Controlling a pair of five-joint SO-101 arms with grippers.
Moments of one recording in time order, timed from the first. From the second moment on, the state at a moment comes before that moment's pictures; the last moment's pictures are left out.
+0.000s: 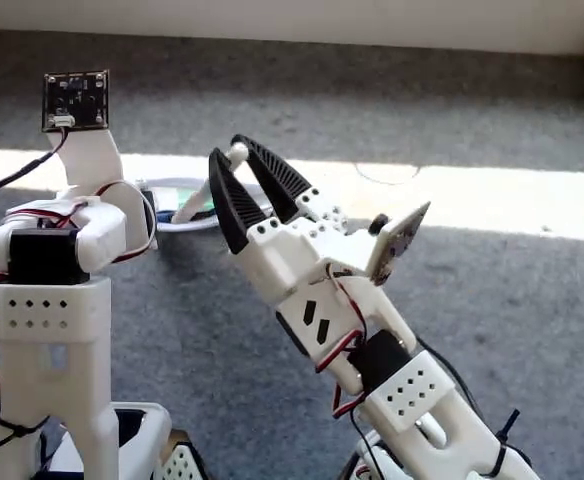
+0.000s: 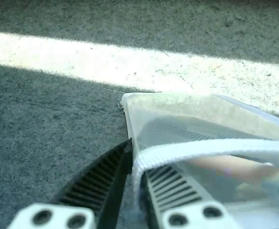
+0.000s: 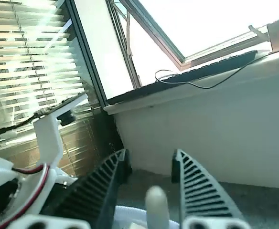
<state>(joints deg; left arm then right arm) -4.8 -36.6 14.9 81.7 11.4 -42.6 -56.2 61.6 -14.5 -19.5</state>
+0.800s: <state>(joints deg) -4.8 -36.6 14.9 81.7 11.4 -37.5 -64.2 43.6 38.1 -16.8</state>
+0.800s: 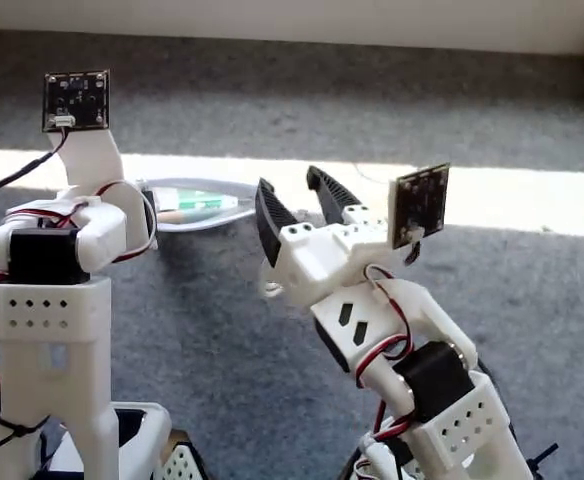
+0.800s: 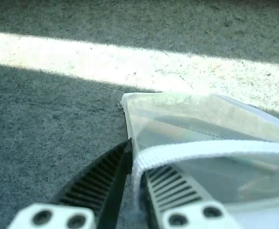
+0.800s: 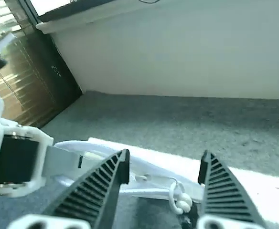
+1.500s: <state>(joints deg) -4.8 -36.6 14.9 81.7 11.4 -37.5 -62.2 57.5 35.7 -6.7</state>
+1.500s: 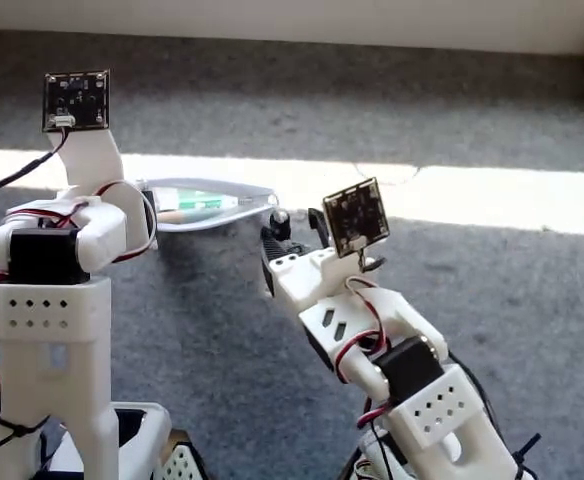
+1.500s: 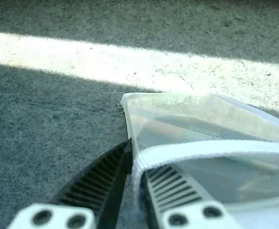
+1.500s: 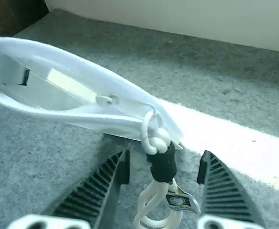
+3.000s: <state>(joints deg) -4.8 -36.6 16.0 81.7 11.4 -34.8 -52.9 57.7 29.5 0.7</state>
